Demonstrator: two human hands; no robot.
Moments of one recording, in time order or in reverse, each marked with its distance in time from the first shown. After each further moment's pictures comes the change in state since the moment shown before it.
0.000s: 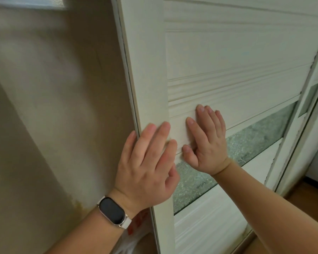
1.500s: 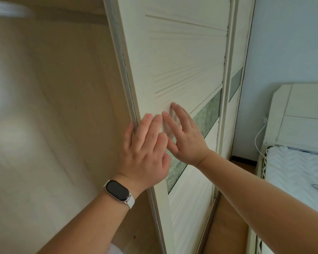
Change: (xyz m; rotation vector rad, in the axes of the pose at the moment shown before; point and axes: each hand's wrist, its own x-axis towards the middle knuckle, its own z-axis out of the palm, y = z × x) left_hand 0.121 0.151 0.198 -0.309 0.054 0.075; right_hand -0.068 0.228 -0.054 -0.151 -0.329 0.216
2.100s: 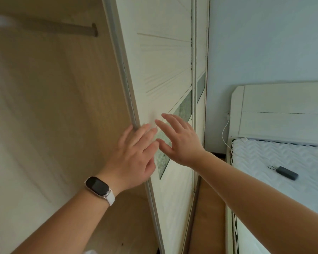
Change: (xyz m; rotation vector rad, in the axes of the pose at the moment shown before) left_hand -0.006 -0.023 0.000 -0.311 -0.296 0.302; right_hand -0.012 -0.033 -0.067 -0.245 -0.274 0.258
